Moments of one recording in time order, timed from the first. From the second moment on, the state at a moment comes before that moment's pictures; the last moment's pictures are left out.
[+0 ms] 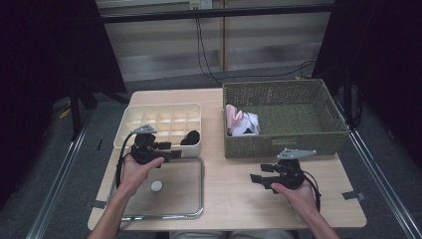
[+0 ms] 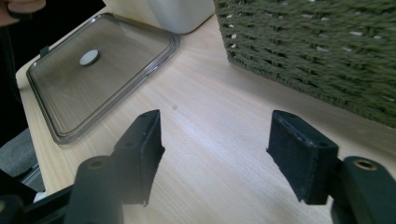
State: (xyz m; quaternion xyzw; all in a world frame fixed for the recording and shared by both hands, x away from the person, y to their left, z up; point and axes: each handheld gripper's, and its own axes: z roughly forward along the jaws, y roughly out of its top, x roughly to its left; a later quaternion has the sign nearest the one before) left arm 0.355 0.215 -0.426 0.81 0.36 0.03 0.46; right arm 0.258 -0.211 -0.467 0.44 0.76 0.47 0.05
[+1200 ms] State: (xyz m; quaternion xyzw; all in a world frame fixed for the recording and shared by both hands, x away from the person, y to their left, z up) left arm 0.243 0.219 -0.456 0.83 0.34 0.02 0.44; right arm 0.285 -0.224 -0.420 0.44 0.75 0.48 0.07
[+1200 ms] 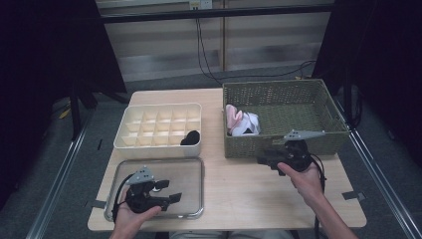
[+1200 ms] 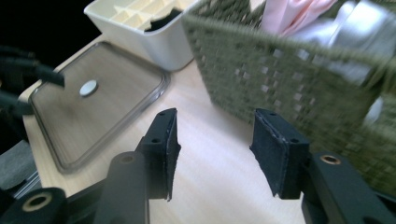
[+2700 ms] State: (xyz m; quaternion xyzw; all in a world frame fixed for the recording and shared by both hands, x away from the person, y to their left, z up) left arm 0.234 0.233 -0.464 0.81 0.34 0.03 0.47; right arm 0.471 -0.220 -0.406 0.50 0.79 0.34 0.08
